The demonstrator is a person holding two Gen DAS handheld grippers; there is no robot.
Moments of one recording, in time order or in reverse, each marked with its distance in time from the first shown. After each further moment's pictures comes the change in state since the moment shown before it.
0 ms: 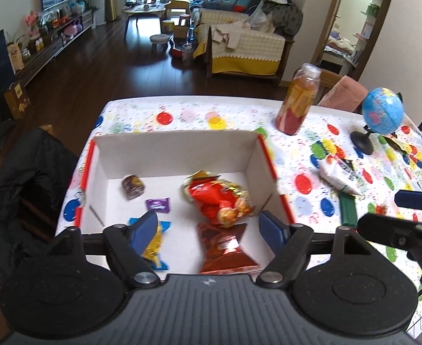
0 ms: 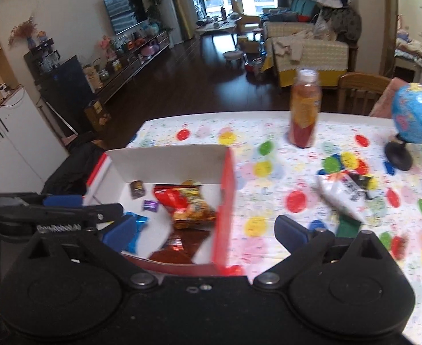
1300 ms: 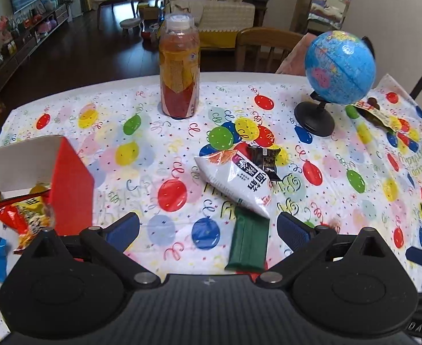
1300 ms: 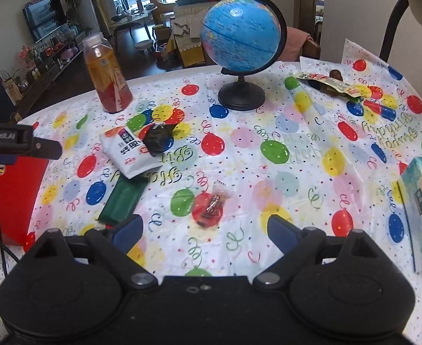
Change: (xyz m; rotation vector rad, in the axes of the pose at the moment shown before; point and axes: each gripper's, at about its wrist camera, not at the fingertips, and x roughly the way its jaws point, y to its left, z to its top) left arm 0.139 -0.263 0.030 0.057 0.113 0.026; right arm -0.001 -0.298 -0.077 0.166 0.045 -0.229
